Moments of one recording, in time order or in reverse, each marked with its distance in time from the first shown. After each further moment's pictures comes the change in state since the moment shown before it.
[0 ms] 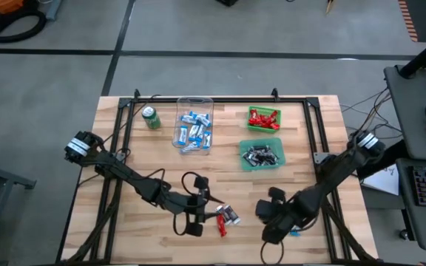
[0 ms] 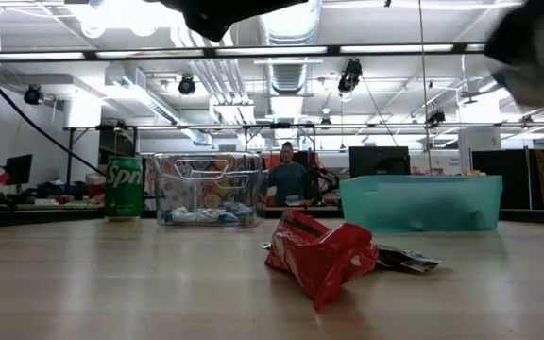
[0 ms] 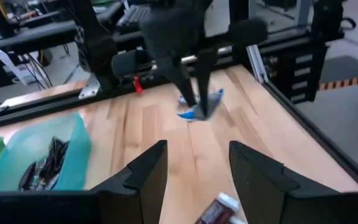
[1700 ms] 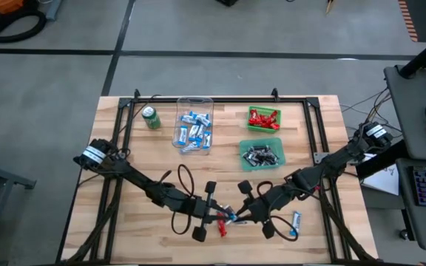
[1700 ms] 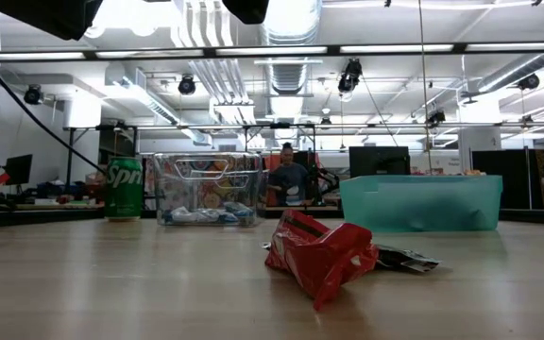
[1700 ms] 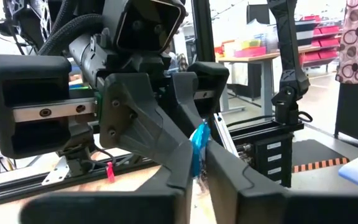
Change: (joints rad) left arm 0.035 0.181 -0.001 0.579 0.156 0.080; right arm -0.185 -0.154 -0.174 0.830 -0.180 -1.059
